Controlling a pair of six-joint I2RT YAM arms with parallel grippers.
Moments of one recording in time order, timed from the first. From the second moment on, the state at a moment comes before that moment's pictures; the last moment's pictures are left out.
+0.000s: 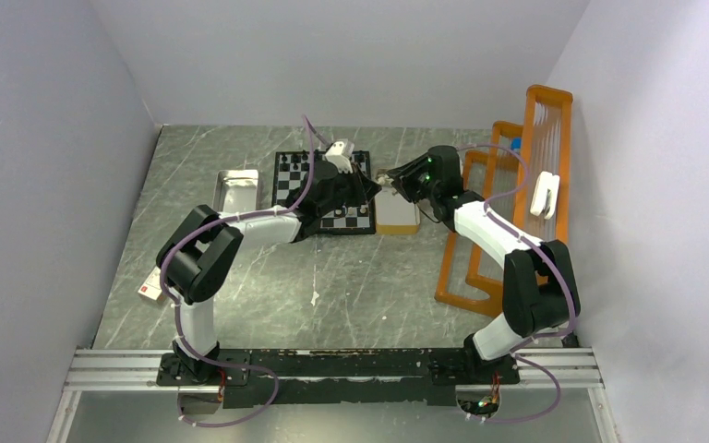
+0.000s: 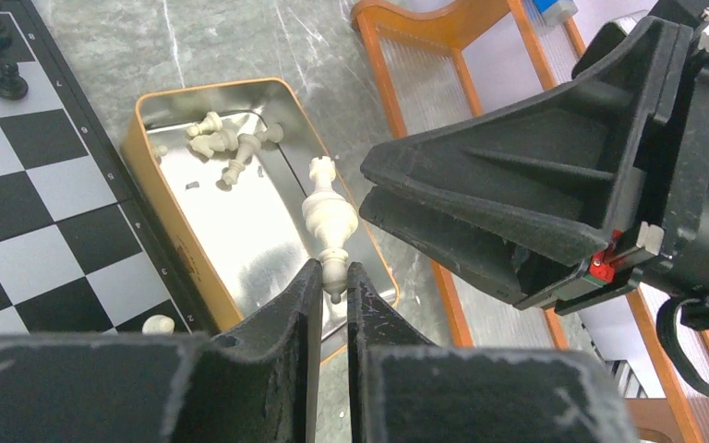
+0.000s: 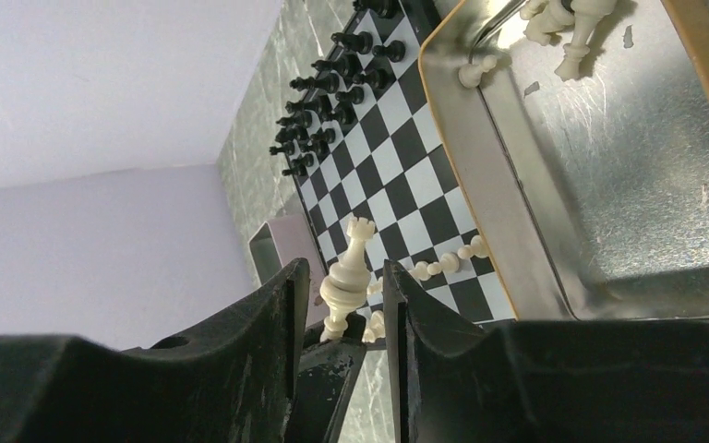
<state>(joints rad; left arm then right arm) -0.71 1.90 1.15 0.56 0.09 -0.63 0.30 1.55 1.00 0.04 -0.07 1.18</state>
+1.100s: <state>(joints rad) -0.71 1.84 1.07 0.57 0.14 -0.64 0.29 1.53 0.95 0.07 -0.08 1.18</state>
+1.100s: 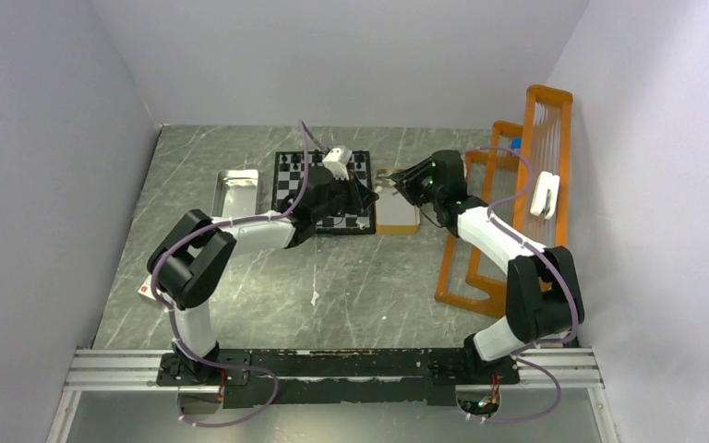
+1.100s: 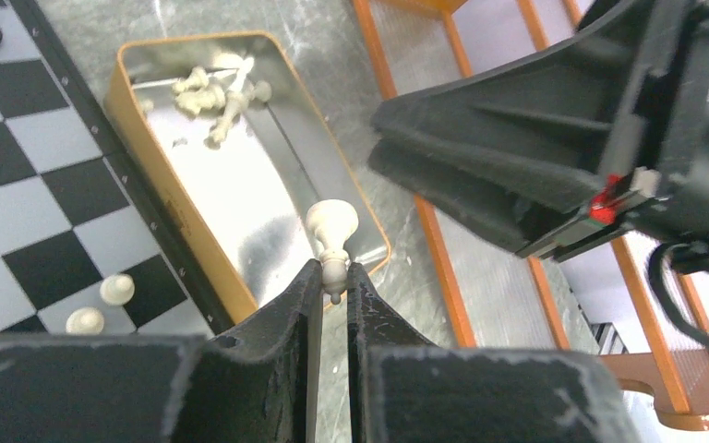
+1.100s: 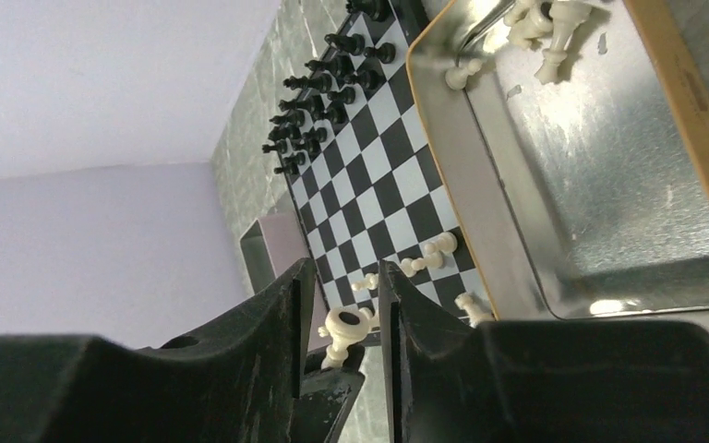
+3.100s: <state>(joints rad) -0.66 2.25 1.96 -0.99 0.05 -0.13 0.29 1.13 0.76 -0.01 -0.19 0.49</state>
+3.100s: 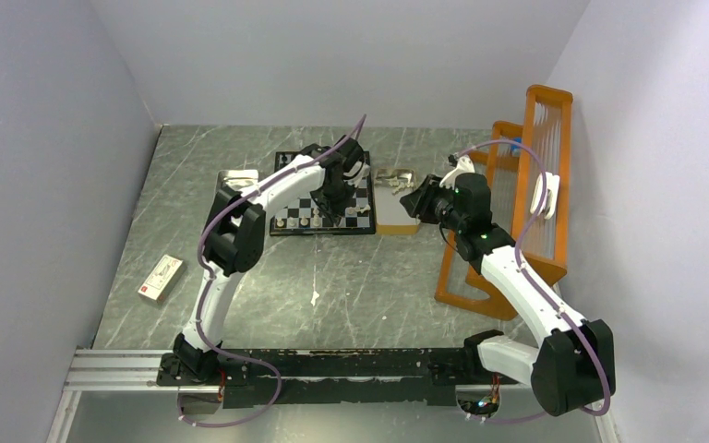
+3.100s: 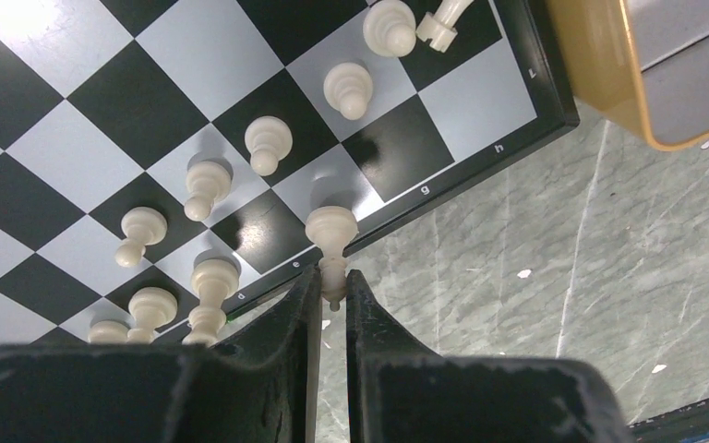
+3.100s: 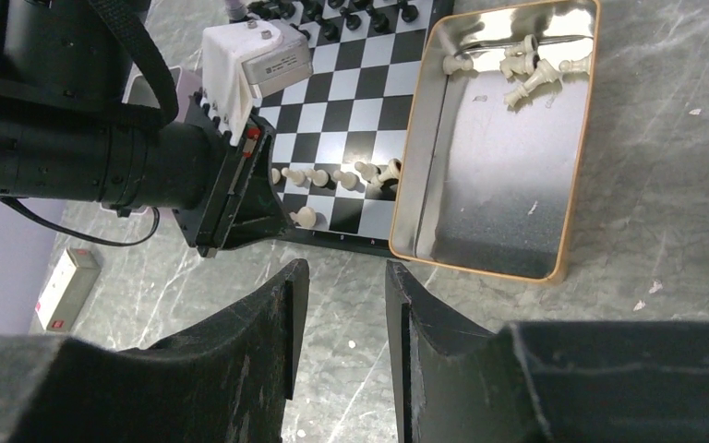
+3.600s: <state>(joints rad) -0.66 2.29 2.01 -1.00 0.04 -0.13 0.29 1.13 0.76 -0.03 -0.18 0.48</state>
